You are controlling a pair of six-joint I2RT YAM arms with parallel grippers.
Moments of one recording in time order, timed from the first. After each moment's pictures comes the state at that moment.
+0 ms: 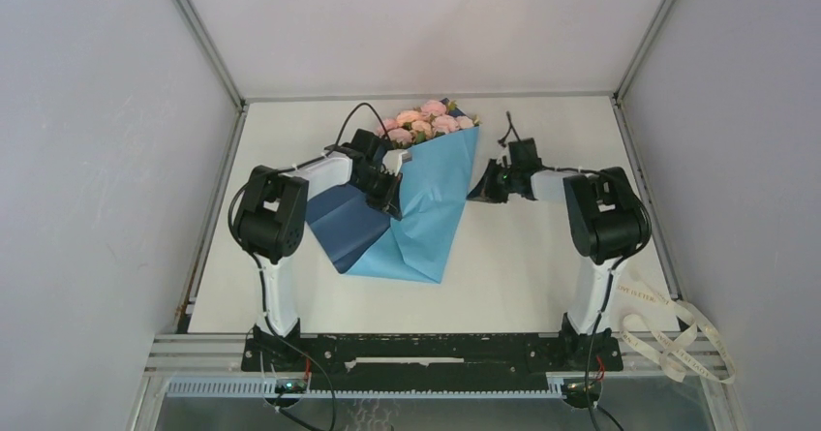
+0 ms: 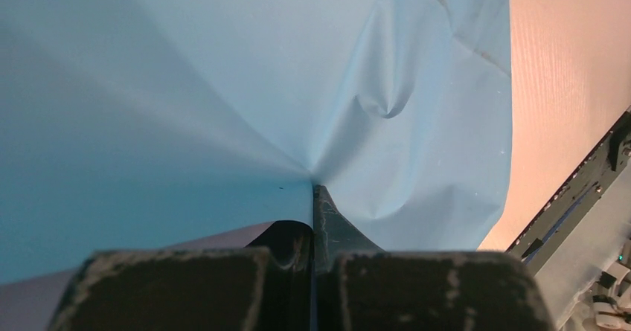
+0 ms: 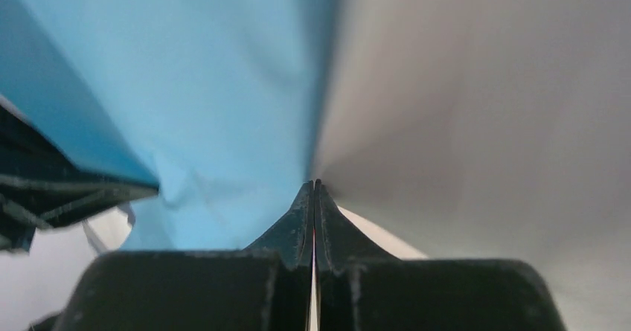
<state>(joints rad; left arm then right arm) -0.38 2.03 1.37 -0.59 0.59 0.06 0.25 1.94 1.03 0.01 -0.52 0.56</state>
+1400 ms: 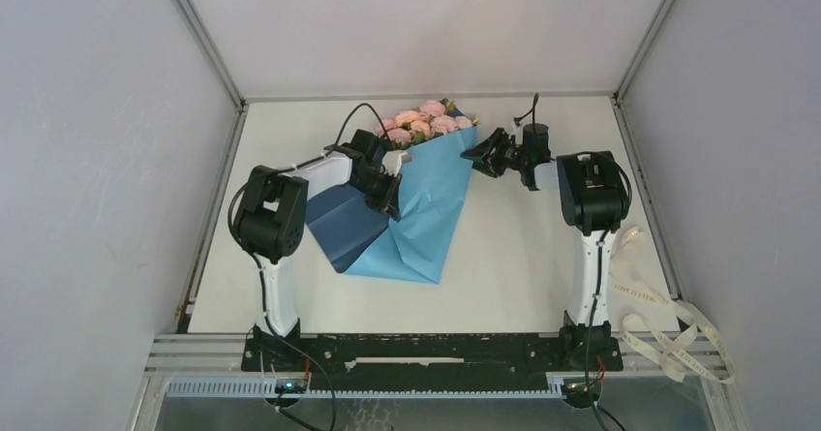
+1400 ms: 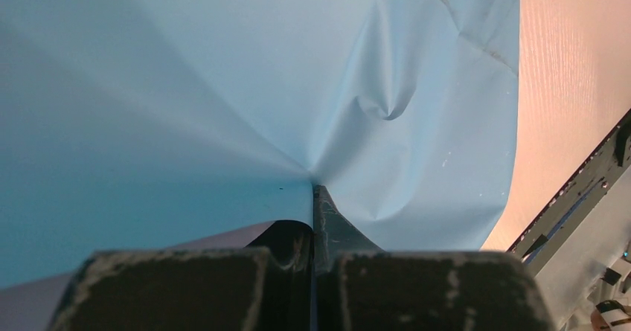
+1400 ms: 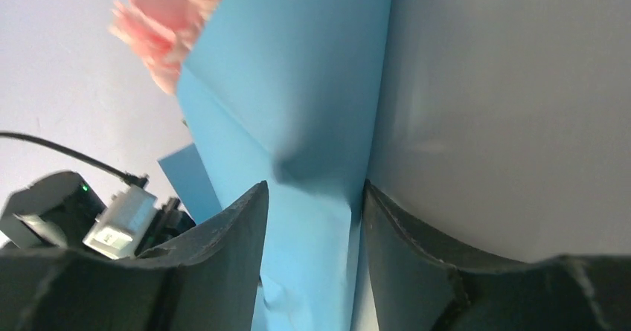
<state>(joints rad) -0.38 2.03 1.37 -0.60 0.58 0.08 0.10 2.24 1.23 0.48 -0.75 0.93</state>
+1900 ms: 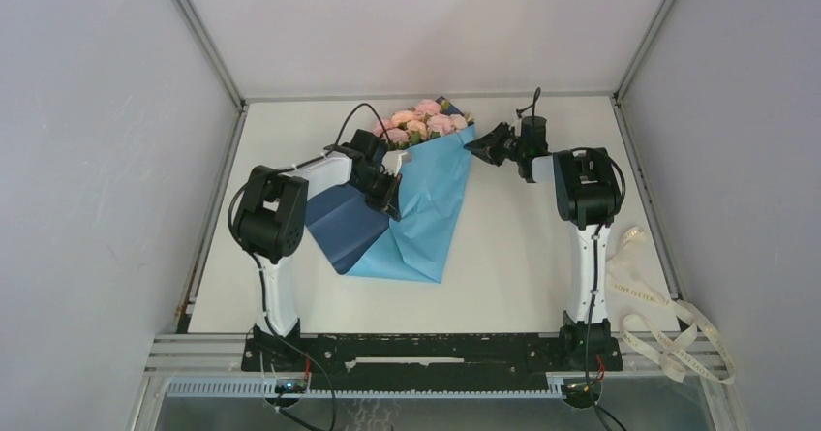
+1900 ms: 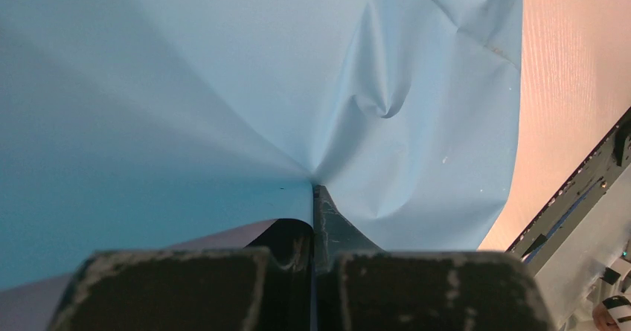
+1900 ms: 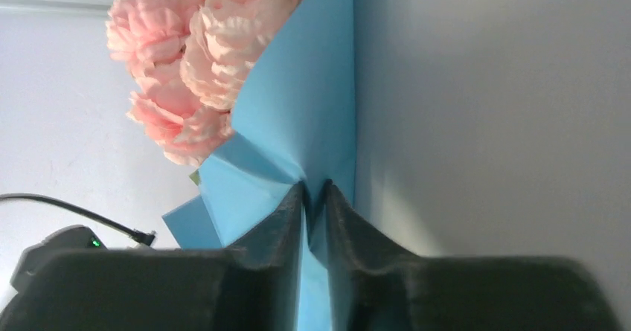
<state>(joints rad) -0.38 2.03 1.37 -0.60 0.58 0.08 0.09 2.34 1.39 0.51 -0.68 1.02</state>
